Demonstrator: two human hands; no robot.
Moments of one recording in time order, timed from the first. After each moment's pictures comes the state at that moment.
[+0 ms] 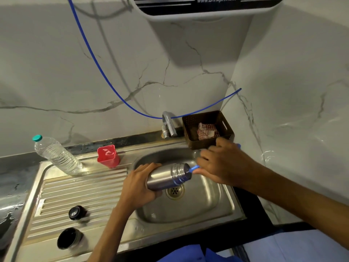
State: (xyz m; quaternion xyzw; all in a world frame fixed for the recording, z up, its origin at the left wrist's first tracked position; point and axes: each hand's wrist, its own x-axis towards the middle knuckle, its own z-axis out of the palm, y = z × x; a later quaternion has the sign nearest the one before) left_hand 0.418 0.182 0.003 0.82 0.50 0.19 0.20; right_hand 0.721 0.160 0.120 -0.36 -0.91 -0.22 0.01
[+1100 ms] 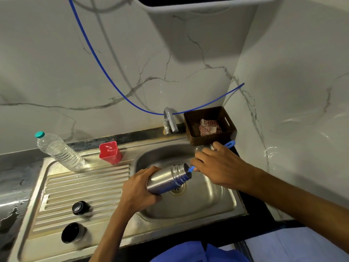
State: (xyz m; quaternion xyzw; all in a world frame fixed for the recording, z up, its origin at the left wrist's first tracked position) left_hand 0.415 0.166 0.001 0.80 0.55 0.13 0.21; right_hand 0.714 0.161 0.080 -0.36 -0.91 -0.19 -0.01
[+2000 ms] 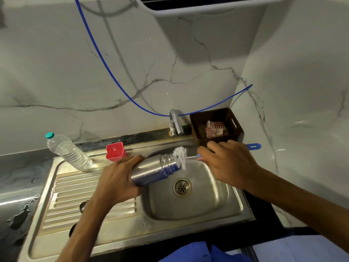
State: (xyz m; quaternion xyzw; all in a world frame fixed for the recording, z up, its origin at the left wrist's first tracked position) left_hand 0.370 0.186 0.077 0.84 0.51 0.12 0.11; right_hand 0.706 0.158 0.112 -0.47 -0.85 -0.20 0.10
